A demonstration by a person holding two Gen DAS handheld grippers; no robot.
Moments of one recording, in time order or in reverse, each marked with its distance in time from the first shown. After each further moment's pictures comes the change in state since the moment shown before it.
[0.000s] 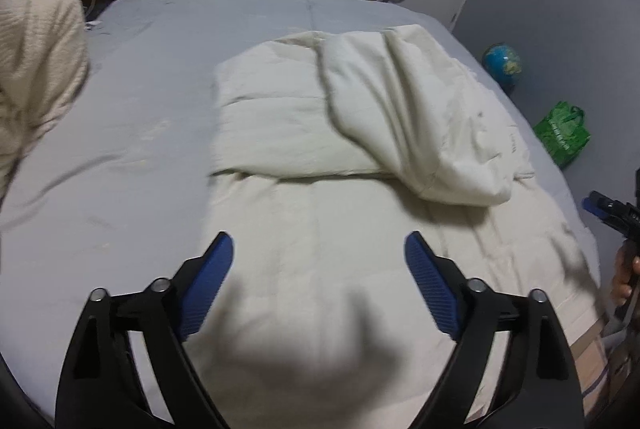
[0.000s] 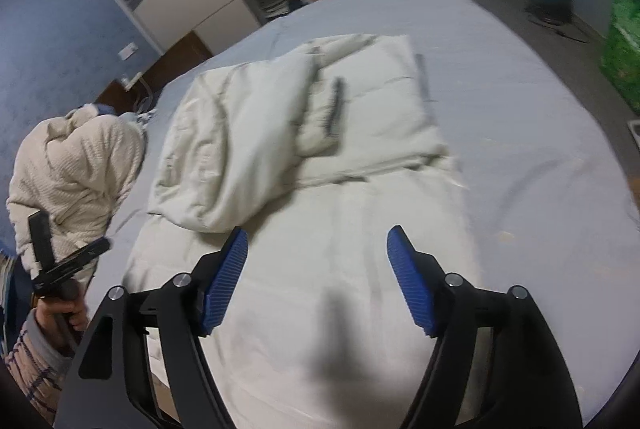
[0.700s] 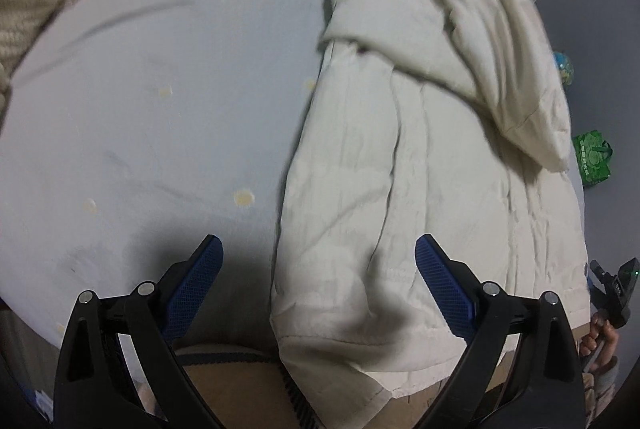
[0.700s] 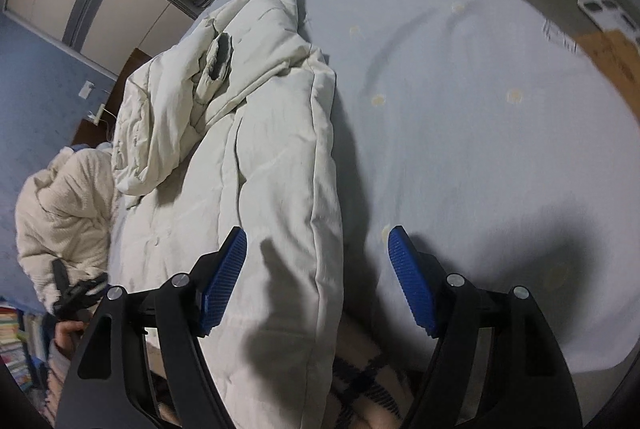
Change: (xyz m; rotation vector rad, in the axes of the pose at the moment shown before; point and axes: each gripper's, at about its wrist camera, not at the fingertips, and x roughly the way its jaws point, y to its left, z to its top) left arm 0.015 0.080 -0.056 -0.292 0.318 0.013; right arm -0.025 -0.099 -0.079 0.300 0.123 0.010
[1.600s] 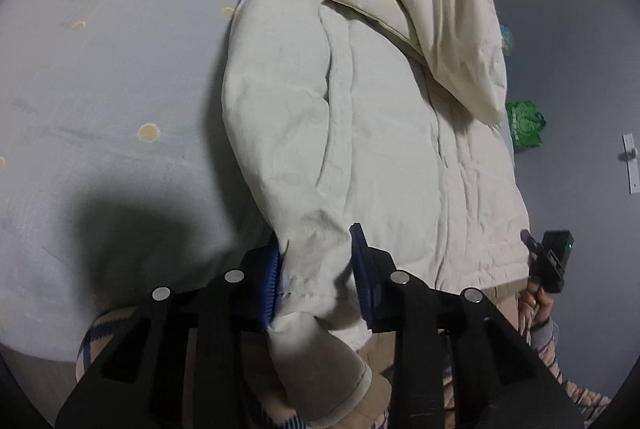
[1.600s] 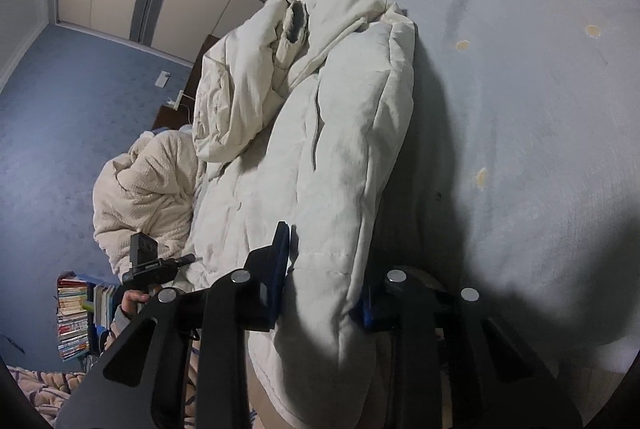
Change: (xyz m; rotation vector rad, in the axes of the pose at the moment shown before) left arm 0.009 -0.008 -0.018 0.021 0.171 -0.309; right arm 0.009 0.005 -0.019 -0.011 0.096 0.323
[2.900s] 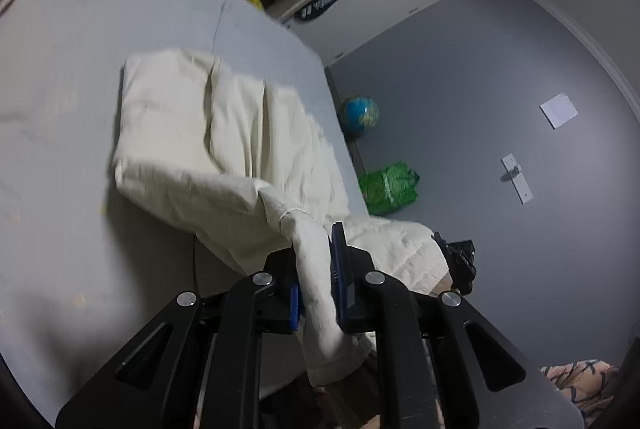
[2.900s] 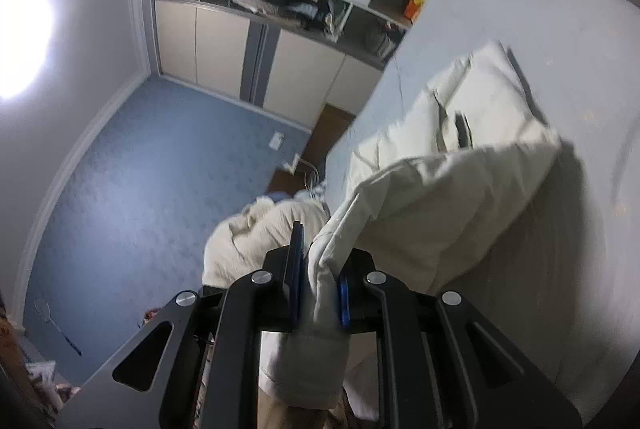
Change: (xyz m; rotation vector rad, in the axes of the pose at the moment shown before) left arm -0.113 -0.078 0.059 0.178 -0.357 -0.426; right arm -0.028 0.089 0.108 -0.030 -0.247 0.444
